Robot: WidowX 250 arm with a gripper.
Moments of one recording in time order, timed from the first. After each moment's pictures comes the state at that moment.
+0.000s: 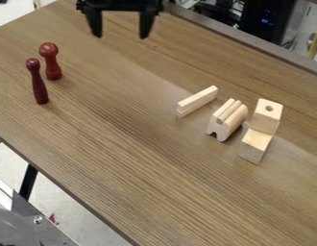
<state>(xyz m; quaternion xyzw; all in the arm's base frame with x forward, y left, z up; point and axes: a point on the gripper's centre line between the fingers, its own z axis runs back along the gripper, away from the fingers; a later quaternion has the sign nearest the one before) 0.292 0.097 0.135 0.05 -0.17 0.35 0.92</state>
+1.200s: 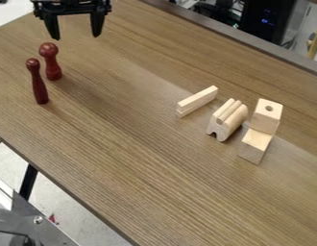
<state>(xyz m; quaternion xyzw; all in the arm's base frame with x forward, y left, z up) 0.290 0.183 0.098 0.08 -0.15 0.44 0.88</state>
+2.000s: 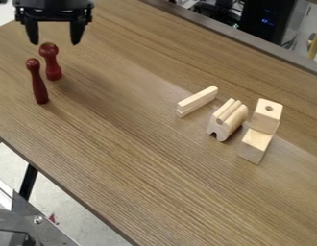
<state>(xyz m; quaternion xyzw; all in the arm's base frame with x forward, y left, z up) 0.273 0.208 0.083 0.13 -0.12 0.45 0.87</state>
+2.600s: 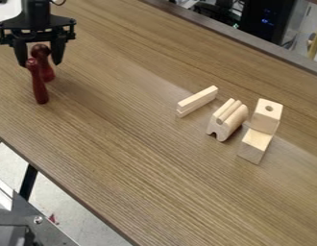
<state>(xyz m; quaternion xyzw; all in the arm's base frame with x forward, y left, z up) 0.244 0.216 0.059 0.09 -0.05 0.52 0.85</state>
